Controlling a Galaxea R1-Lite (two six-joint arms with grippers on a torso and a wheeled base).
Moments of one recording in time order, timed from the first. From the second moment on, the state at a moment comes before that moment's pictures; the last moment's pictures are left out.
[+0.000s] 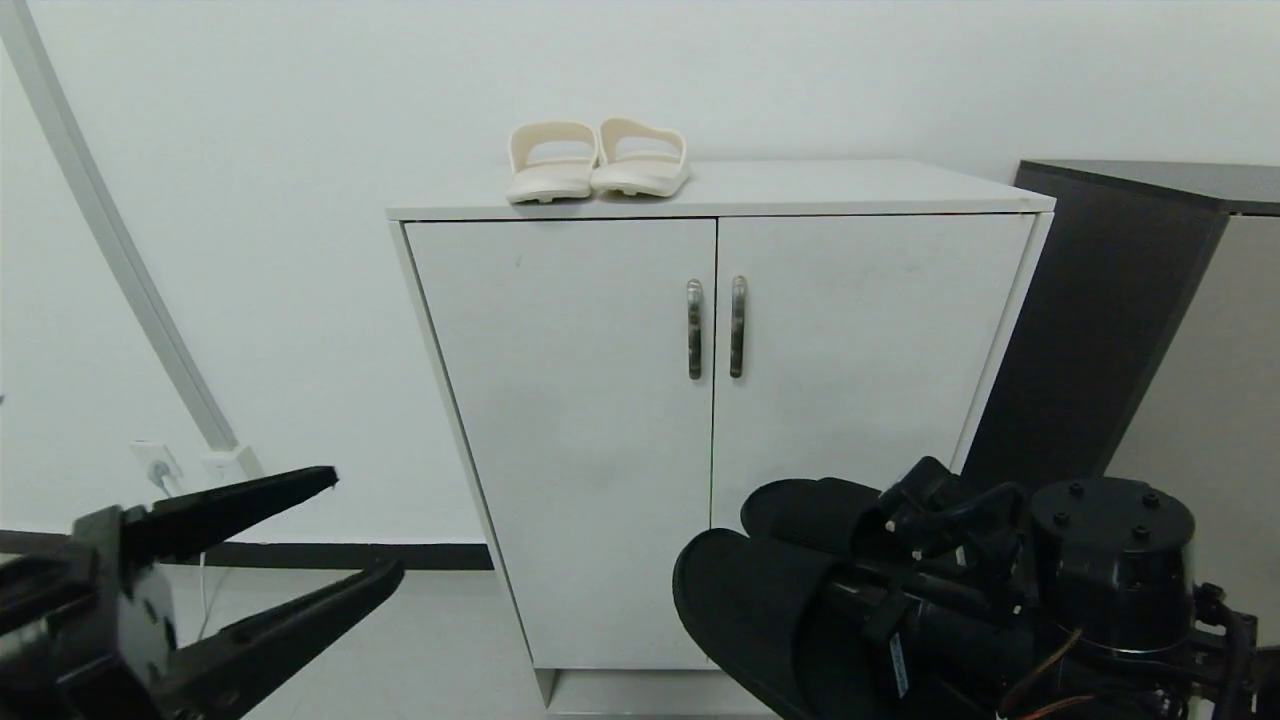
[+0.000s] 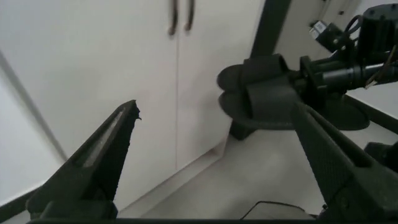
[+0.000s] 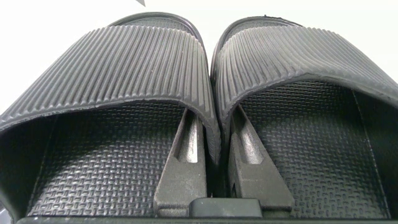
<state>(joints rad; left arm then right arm) -0.21 1.02 -0.37 -0.54 -0.53 -0.06 0.77 1.66 -0.44 -0.89 -0.03 0.00</state>
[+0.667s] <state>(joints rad) -0.50 1.48 -0.80 -0.62 -0.53 -0.12 0.77 1.66 -0.44 -0.89 -0.03 0.00</state>
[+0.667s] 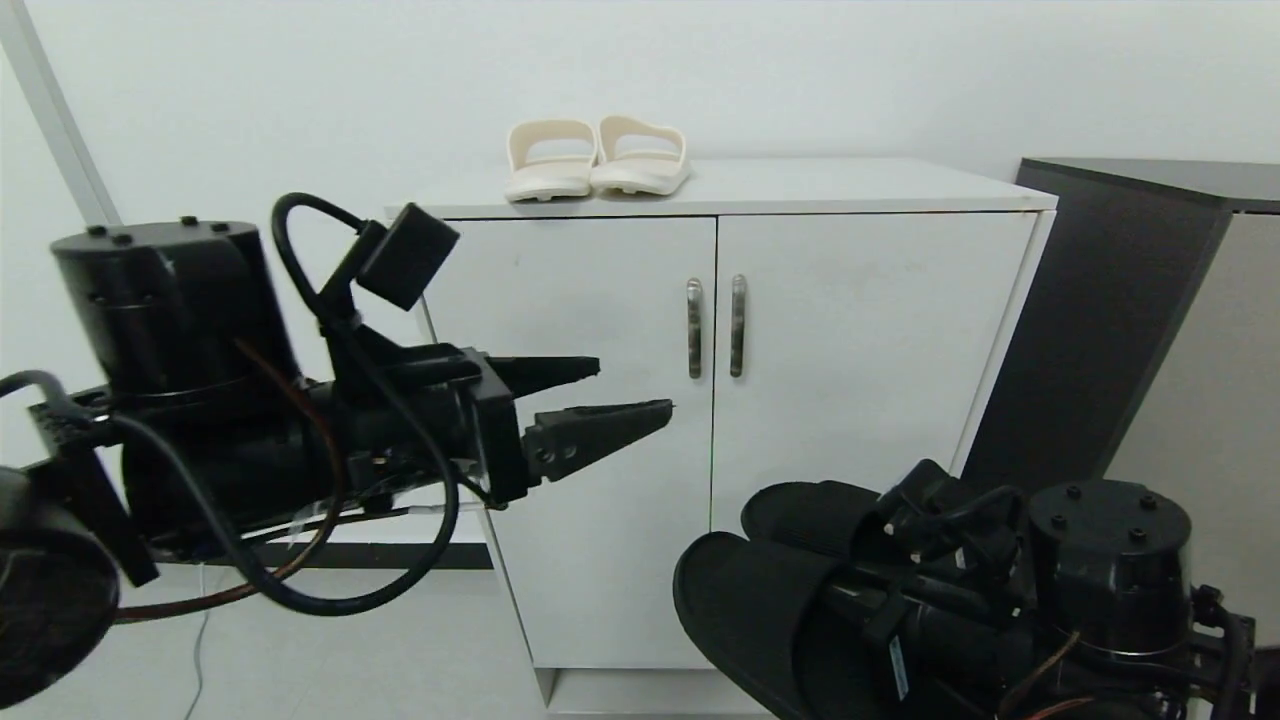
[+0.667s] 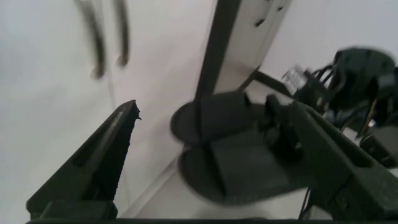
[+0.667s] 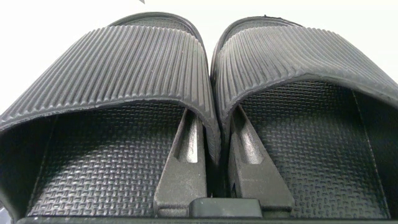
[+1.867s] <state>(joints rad) -0.56 1.96 -1.37 -0.54 -0.46 -0.28 0.77 1.66 -0.43 -0.89 -0.02 0.00</state>
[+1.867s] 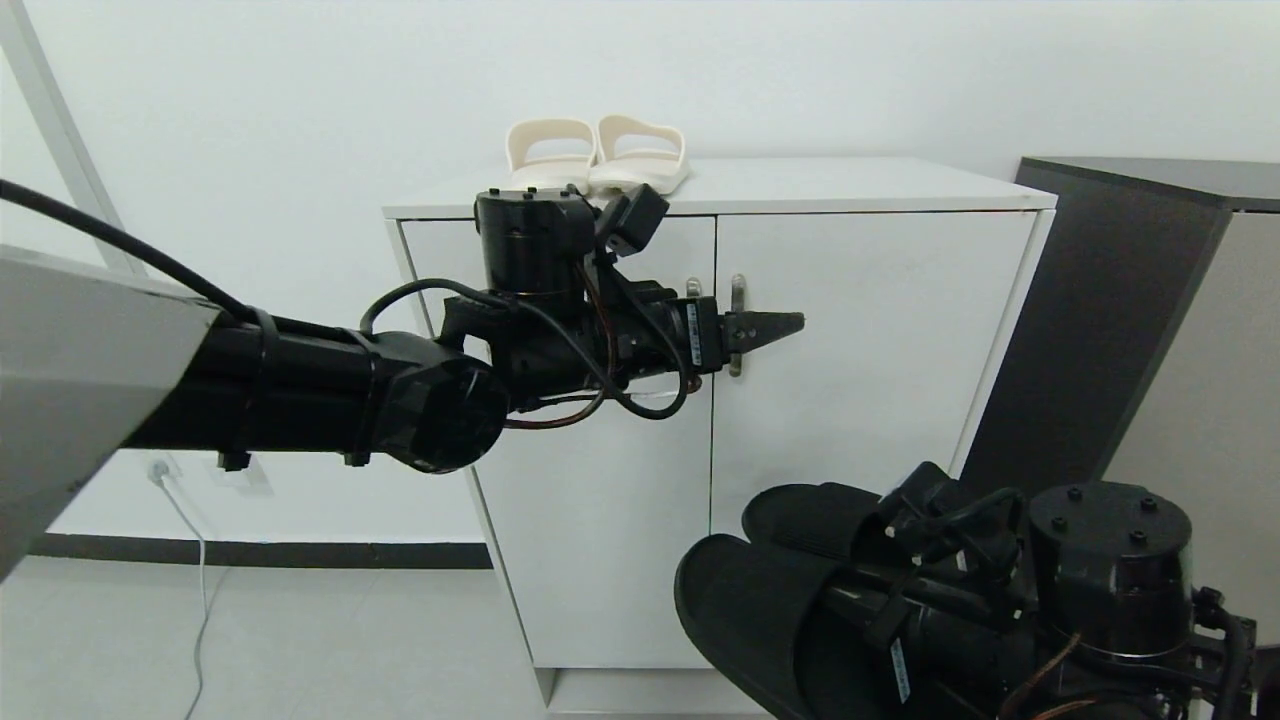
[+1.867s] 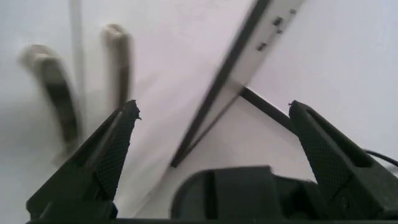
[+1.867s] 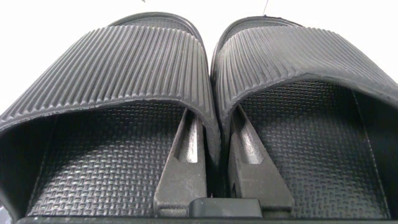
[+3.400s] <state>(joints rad) -0.57 2.01 -1.45 -0.42 -0.41 -0.33 0.82 1.63 -0.37 -0.89 0.03 -0.03</state>
